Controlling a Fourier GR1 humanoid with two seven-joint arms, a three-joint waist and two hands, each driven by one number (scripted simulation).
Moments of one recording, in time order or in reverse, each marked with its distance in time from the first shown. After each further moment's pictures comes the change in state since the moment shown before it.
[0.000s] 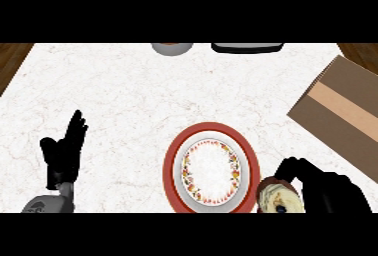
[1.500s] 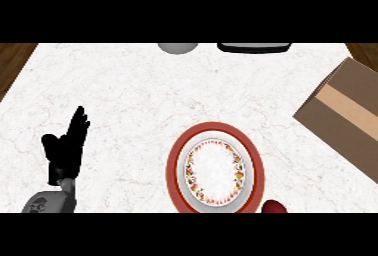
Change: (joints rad) left arm -0.026 -0.022 0.029 0.008 -0.032 -0.042 -0.001; right arm -0.042 -0.069 -0.949 0.463 -0.317 0.120 -0.601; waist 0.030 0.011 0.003
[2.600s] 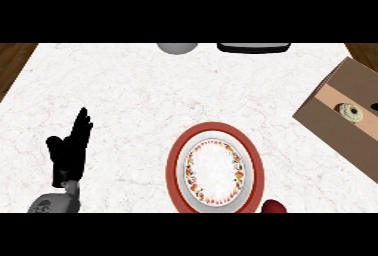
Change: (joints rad) left arm 0.015 -0.033 0.001 -0.022 -0.033 0.008 0.010; right arm -0.248 0.110 -0.246 0.800 -0.264 -0.117 -0.651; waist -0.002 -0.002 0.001
